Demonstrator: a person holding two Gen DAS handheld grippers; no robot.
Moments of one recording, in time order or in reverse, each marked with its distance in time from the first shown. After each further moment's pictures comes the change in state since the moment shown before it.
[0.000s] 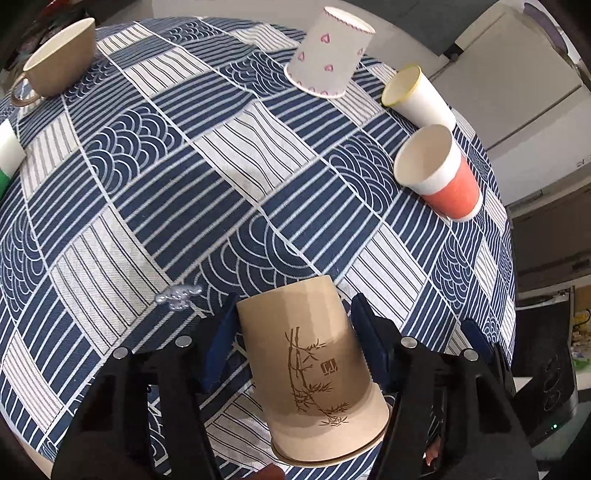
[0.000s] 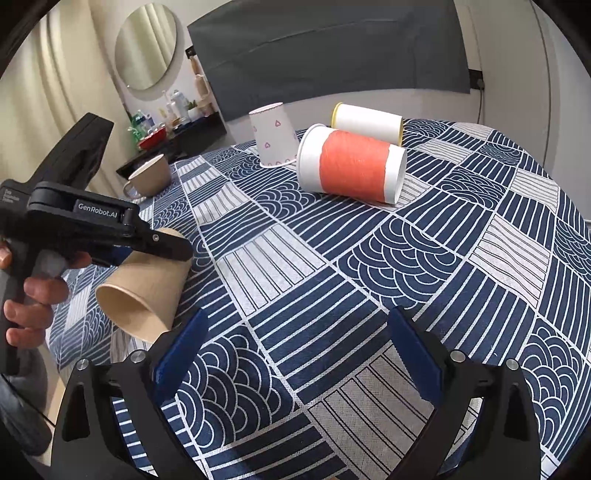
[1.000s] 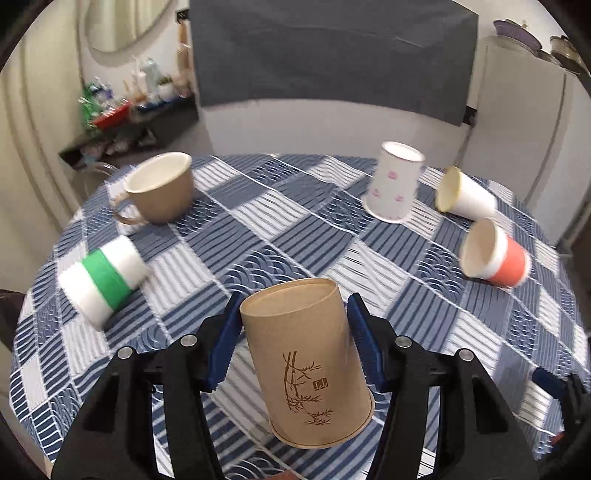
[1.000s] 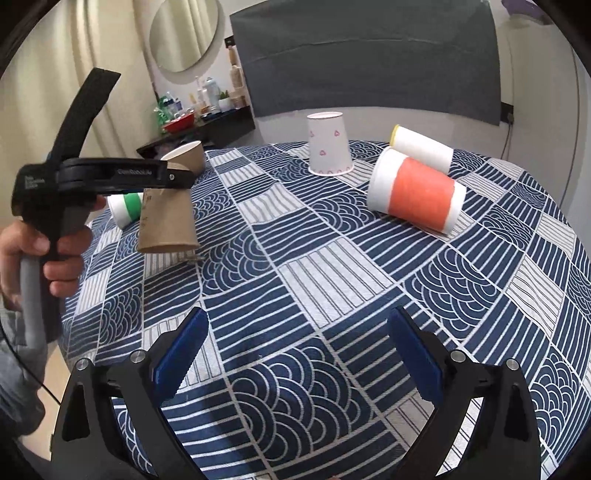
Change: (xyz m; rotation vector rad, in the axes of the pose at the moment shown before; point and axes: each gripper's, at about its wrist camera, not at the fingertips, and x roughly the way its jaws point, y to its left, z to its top) left arm -0.061 0.041 0.000 0.125 -0.494 0.314; right arm 0.002 0.060 0.005 -0.136 -0.007 0.021
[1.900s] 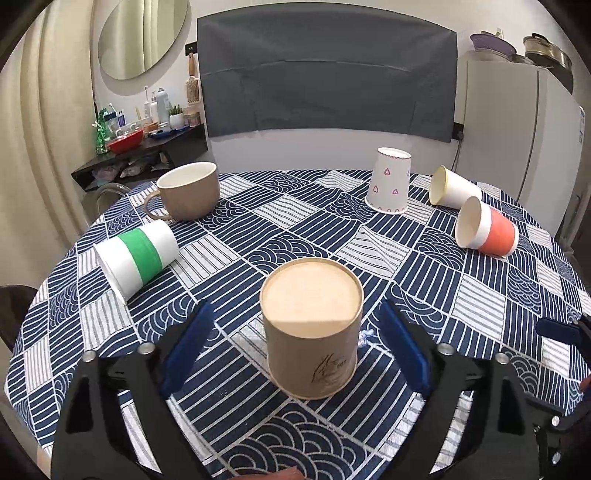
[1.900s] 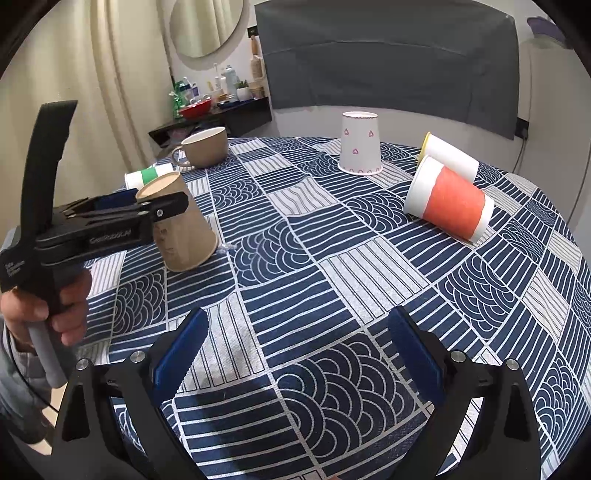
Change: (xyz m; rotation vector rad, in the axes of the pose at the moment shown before) left arm -0.040 0.016 -0.062 0.050 -0.145 -0.018; right arm 0.001 0.035 -0.001 -0.069 0.024 -0.004
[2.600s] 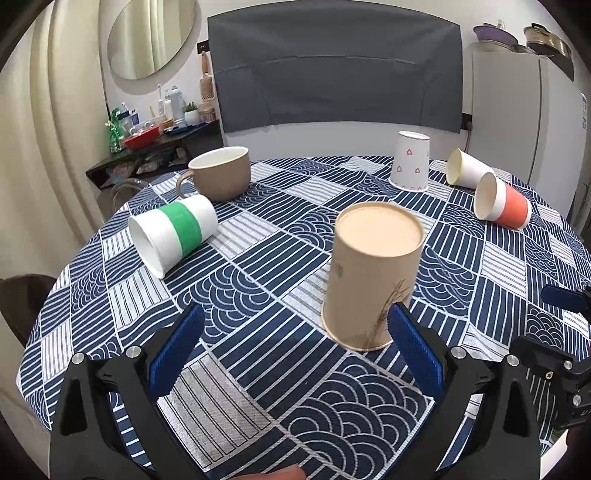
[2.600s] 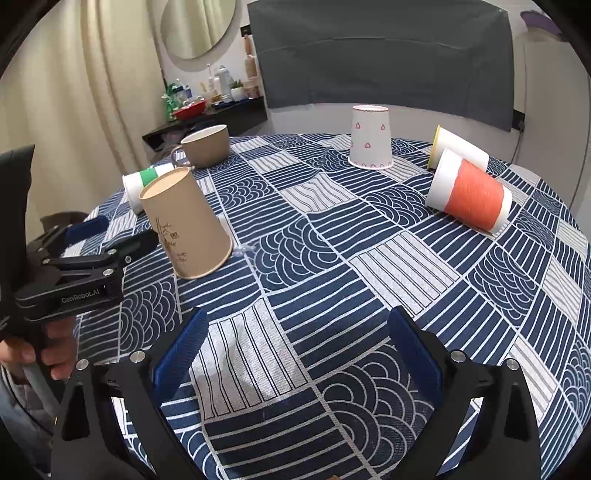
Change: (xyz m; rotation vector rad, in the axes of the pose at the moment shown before) left arm -0.008 0.036 -0.031 0.009 0.012 0.045; right arm 0.017 0.025 -0.004 0.065 -0.015 -0.022
